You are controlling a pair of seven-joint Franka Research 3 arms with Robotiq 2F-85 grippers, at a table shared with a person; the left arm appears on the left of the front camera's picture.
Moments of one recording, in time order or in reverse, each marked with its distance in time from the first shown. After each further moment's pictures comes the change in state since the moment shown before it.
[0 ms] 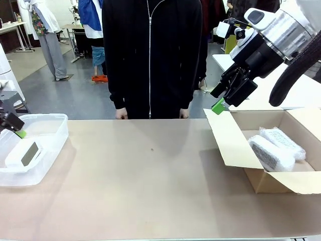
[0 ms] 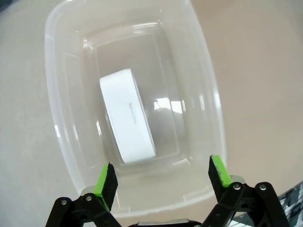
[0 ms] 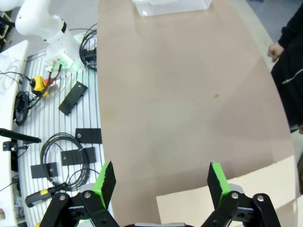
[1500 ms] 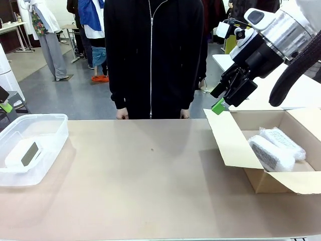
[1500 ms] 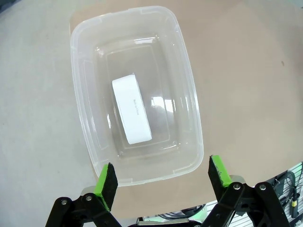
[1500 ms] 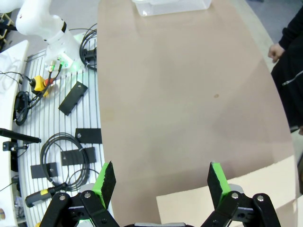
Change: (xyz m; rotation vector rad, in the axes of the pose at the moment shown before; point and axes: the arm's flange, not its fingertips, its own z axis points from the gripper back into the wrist) left arm 0.027 -0.002 0.080 -0.003 0.011 0.034; right arm 0.000 0.000 0.000 0.000 0.000 0.000
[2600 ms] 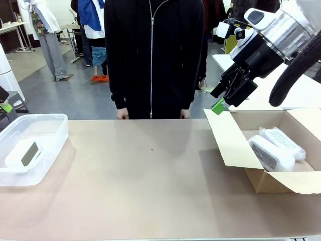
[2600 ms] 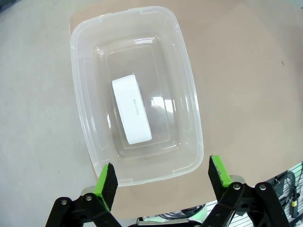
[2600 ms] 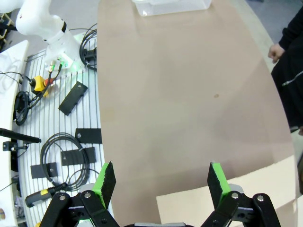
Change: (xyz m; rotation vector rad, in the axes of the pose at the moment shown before) left arm 0.000 0.000 0.000 0.000 0.000 0.000; right arm 0.000 0.000 0.000 0.000 0.000 0.000
